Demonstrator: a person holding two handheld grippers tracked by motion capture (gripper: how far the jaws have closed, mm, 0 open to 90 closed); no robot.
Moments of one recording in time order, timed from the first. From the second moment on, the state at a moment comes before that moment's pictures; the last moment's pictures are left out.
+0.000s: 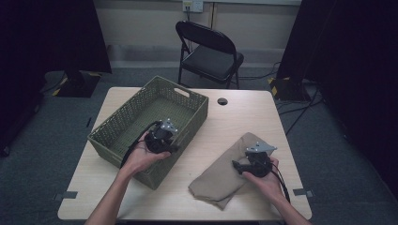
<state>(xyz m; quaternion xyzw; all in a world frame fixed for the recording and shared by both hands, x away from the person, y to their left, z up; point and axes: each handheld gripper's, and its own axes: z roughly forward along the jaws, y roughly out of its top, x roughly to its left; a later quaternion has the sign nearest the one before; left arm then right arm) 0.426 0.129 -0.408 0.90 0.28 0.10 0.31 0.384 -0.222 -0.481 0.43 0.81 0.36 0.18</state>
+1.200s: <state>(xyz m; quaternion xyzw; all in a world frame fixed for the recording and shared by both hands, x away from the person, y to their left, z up) 0.439 0.098 -0.410 0.91 0.33 0.08 0.25 0.385 -0.223 -0.481 0.43 0.81 0.36 0.18</state>
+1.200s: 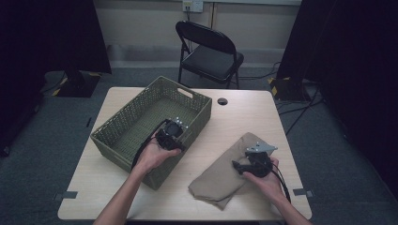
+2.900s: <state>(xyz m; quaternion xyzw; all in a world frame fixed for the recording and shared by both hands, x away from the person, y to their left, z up) 0.422 0.088 -0.380 0.89 0.24 0.09 0.38 0.380 -0.240 -0.466 0.43 0.79 0.39 0.19</state>
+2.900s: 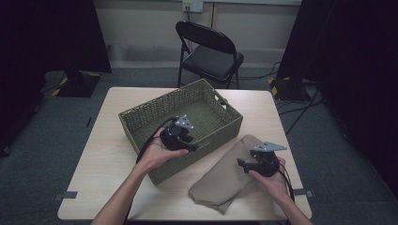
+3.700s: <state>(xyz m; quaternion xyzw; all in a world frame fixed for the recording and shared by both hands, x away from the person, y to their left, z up) 0.355 0.045 -0.440 0.89 0.24 0.02 0.39 0.399 -0.281 -0.464 0.47 0.77 0.37 0.23</state>
